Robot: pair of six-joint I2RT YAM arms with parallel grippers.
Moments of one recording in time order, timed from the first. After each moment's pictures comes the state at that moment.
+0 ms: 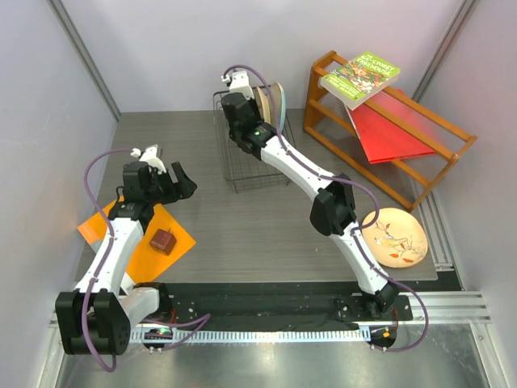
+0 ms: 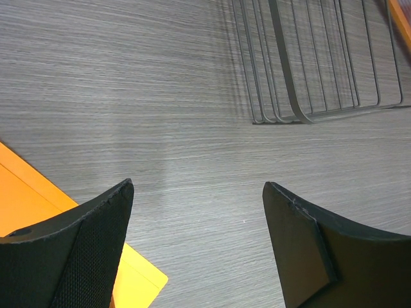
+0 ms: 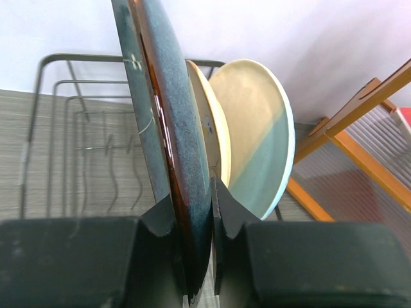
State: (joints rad) left arm -0.01 1.07 0.75 -0.26 0.28 -0.32; right arm 0.76 2.42 2.45 -0.28 0.86 -0.05
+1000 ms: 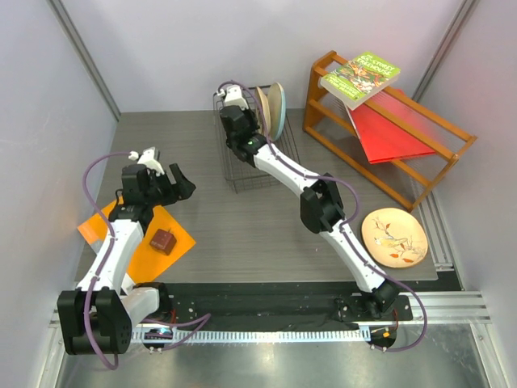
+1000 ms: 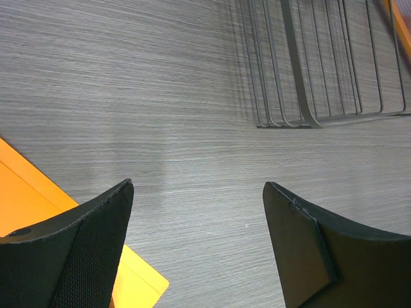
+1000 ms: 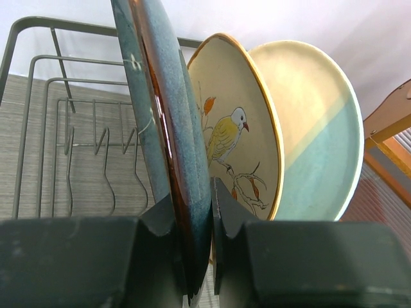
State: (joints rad) left arm 0.02 1.07 0.71 -0.21 0.29 -0.34; right arm 0.73 2.61 2.50 -0.10 0.87 -0.18
